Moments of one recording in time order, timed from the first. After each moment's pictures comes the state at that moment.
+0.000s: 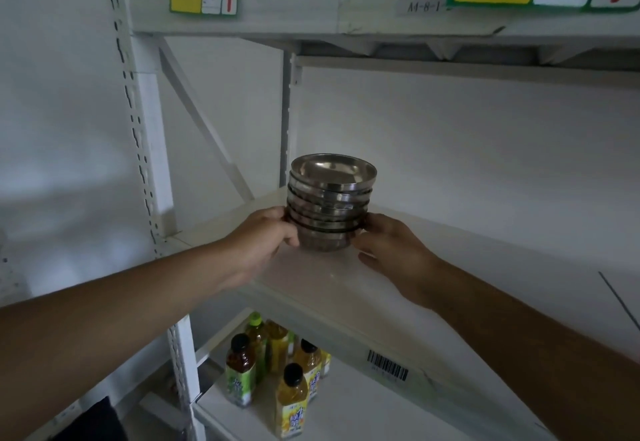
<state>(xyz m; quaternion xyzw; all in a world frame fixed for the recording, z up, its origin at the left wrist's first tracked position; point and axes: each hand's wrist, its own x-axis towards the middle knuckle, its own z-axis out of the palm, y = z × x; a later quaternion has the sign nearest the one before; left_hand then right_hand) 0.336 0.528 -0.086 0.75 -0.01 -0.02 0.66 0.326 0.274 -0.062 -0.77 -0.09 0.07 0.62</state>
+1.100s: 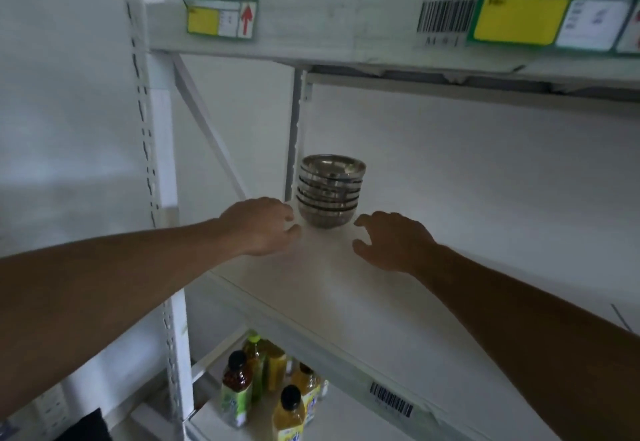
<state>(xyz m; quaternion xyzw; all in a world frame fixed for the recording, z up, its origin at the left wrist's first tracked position) 0.370 0.549 -0.039 0.99 -0.06 0.08 0.08 0.393 0.278 -0.031 -0.98 -0.17 -0.09 -0.01</state>
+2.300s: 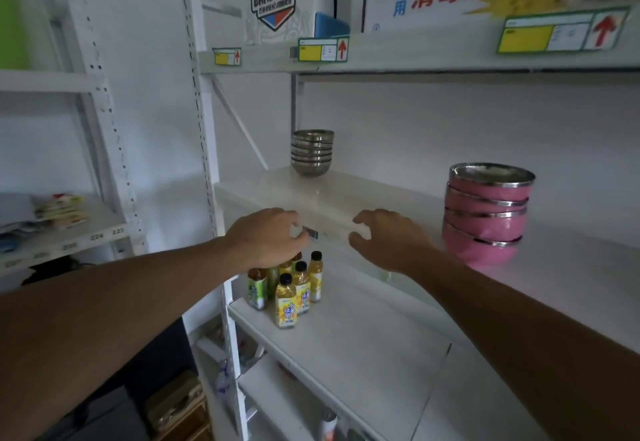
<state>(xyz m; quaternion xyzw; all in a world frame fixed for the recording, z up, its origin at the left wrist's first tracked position) 0.030 0.352 -0.049 0.99 0.02 0.10 0.09 0.085 0.114 -0.044 -0.96 -0.23 -0.11 0.13</state>
